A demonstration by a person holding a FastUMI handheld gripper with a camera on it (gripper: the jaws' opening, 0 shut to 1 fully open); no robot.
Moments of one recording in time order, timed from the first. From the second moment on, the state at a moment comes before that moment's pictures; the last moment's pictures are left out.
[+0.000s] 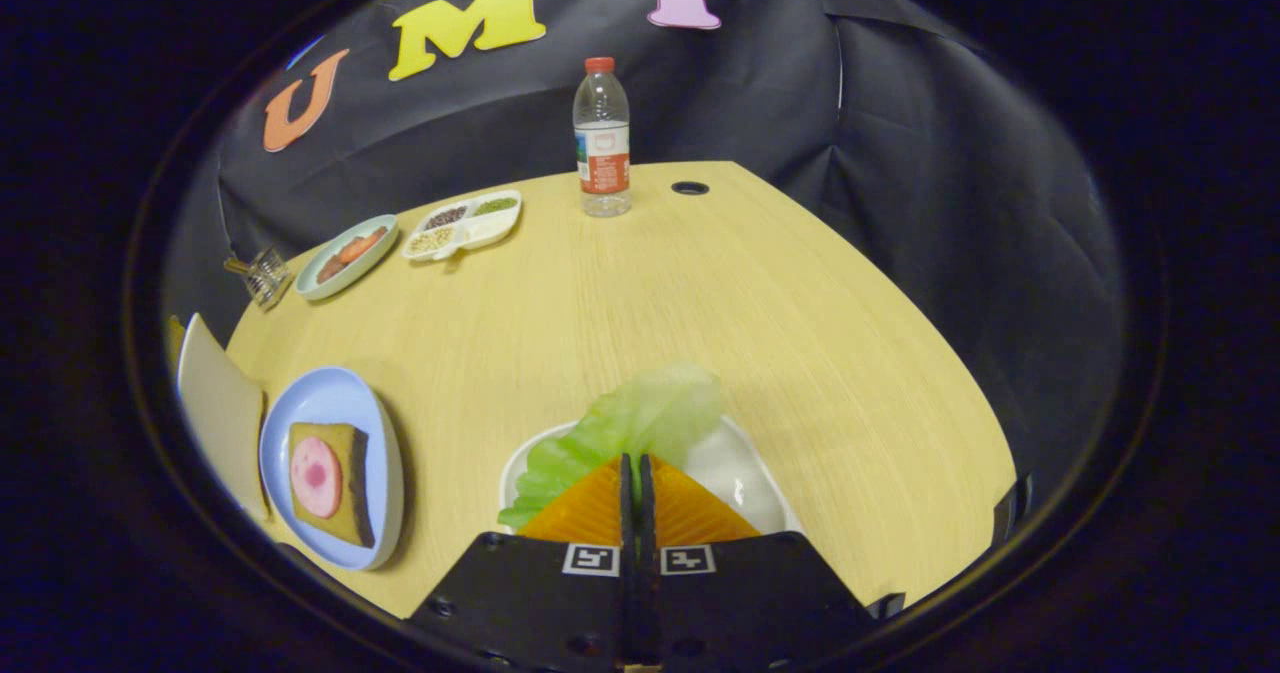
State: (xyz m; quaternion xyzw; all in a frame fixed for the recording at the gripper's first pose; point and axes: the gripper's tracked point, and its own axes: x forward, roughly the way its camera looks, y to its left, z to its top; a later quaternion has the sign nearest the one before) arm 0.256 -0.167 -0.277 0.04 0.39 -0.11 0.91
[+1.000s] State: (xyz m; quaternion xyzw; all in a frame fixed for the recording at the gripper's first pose) arm 0.214 0.019 -0.205 0.00 0.32 -0.04 0.95
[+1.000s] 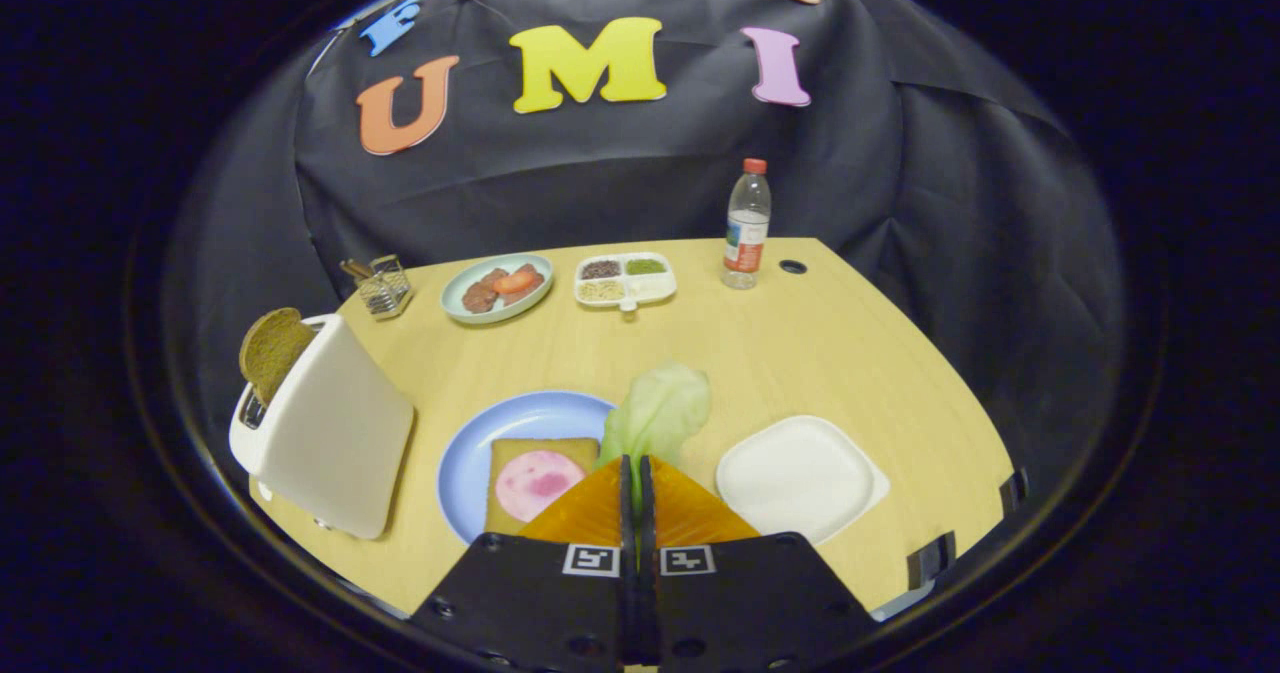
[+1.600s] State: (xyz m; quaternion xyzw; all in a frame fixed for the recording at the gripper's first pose) arm 0.253 0.110 -0.259 0.00 0.36 0.00 0.93
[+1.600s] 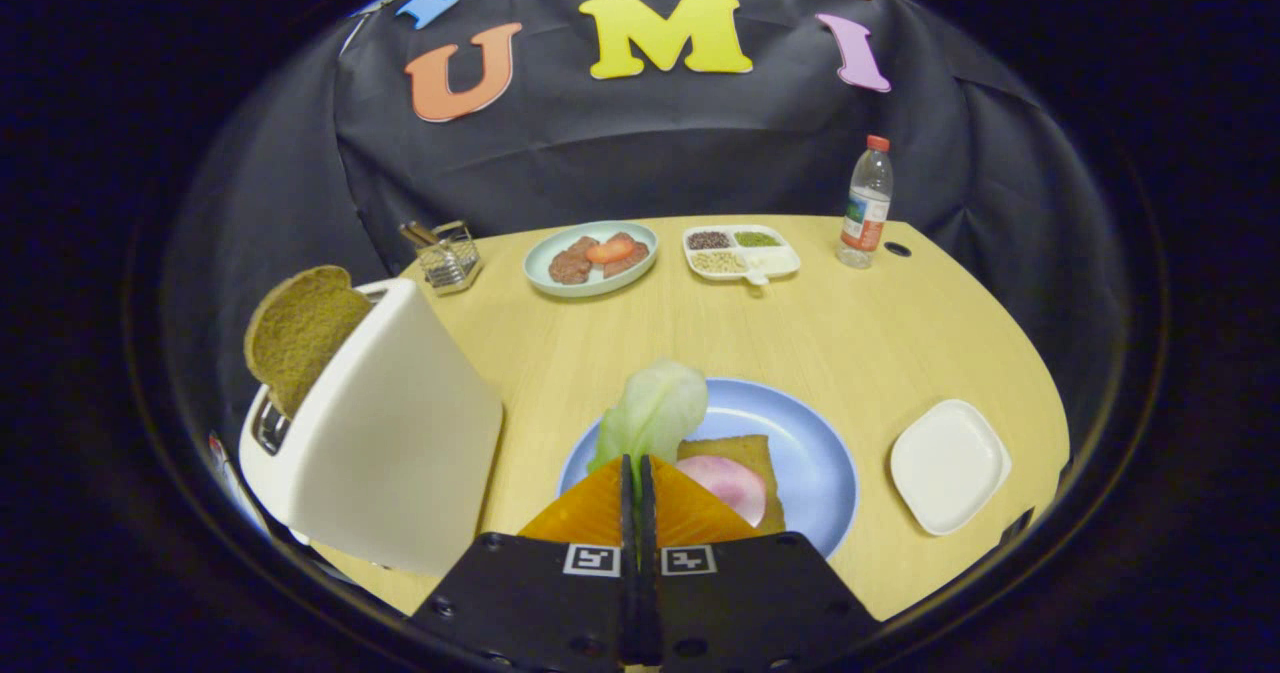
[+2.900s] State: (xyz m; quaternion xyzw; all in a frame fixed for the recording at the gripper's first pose) arm 0.221 0.098 -0.220 -0.06 0.33 -0.03 0.94
